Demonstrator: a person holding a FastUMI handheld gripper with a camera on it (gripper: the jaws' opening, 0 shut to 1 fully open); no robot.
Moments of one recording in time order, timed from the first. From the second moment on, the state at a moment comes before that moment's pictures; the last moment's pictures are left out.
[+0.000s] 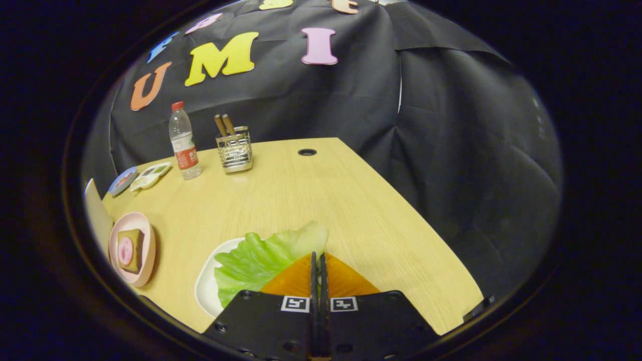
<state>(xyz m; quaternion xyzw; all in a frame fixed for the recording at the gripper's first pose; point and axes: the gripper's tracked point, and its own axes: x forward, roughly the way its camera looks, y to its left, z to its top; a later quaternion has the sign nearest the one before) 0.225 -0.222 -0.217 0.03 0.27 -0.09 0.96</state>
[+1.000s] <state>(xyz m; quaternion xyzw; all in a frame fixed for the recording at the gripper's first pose) 0.175 -0.111 -0.099 -0.02 0.18 -0.01 0.98</state>
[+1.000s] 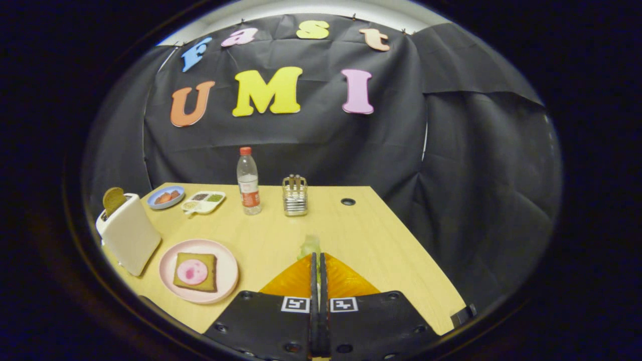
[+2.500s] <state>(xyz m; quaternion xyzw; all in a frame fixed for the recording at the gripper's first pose) 0.119 -0.080 -0.268 0.07 0.30 -0.08 0.95</state>
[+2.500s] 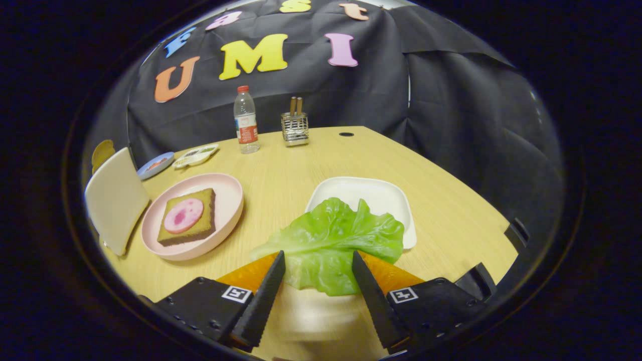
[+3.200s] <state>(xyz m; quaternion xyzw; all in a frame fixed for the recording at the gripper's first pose) 0.109 -0.054 -0.256 0.09 0.33 -0.05 0.94</state>
